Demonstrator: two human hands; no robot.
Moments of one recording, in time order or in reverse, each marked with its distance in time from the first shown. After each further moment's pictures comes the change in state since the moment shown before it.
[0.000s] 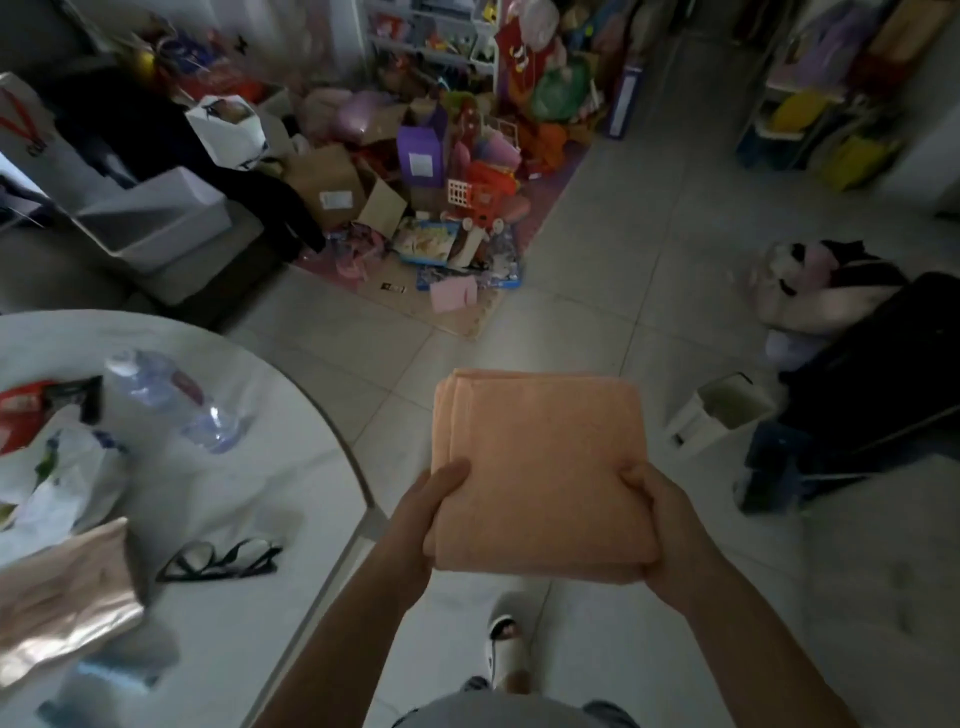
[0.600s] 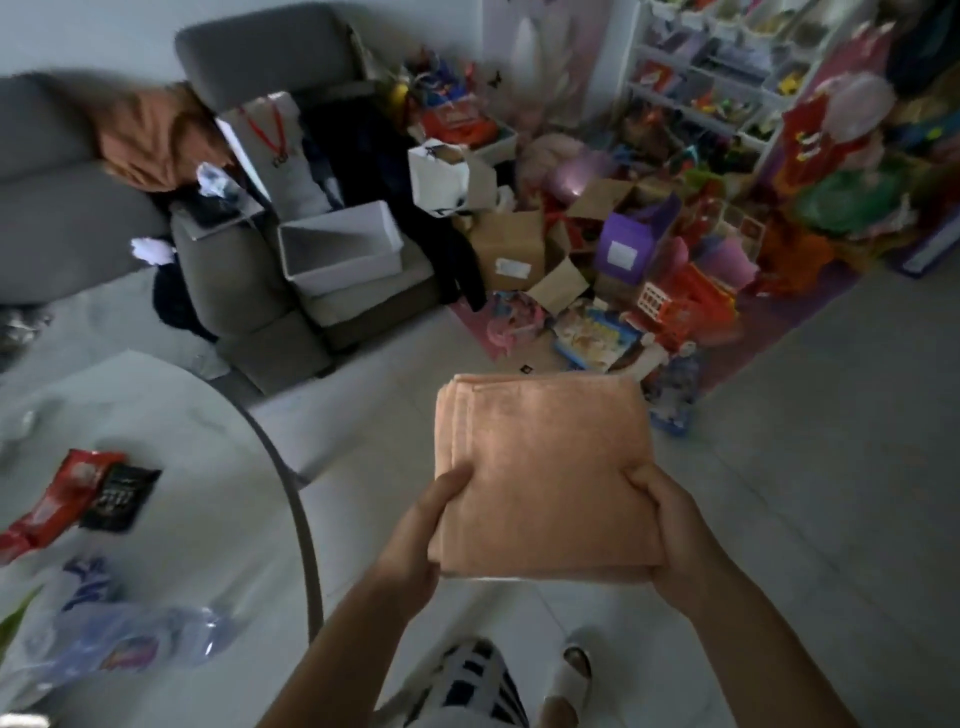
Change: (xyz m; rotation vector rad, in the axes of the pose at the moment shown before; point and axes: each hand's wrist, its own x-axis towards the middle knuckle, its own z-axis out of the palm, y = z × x) left_hand 0.283 0.285 -0.092 -0.311 0.358 0.171; right_hand 0.372 -0.314 0.259 -0.310 -0.452 0.042
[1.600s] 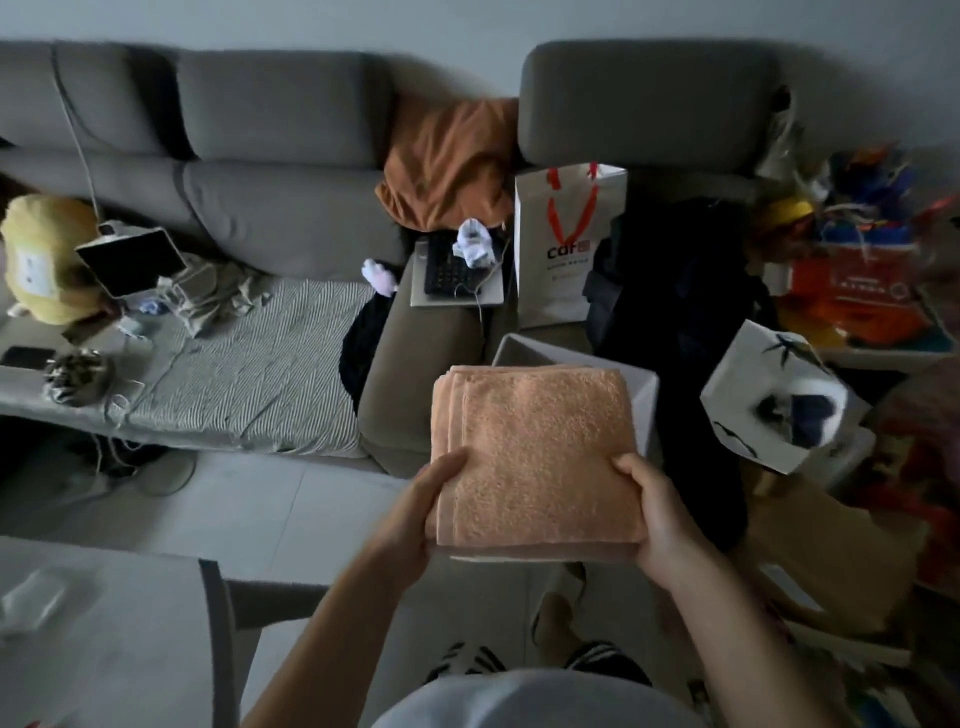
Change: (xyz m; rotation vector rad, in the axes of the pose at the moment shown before) left_hand 0.428 0.453 -0.390 -0.449 0.577 0.227; right_hand 0.615 -0.327 0.581 -0.470 -0.395 0.246
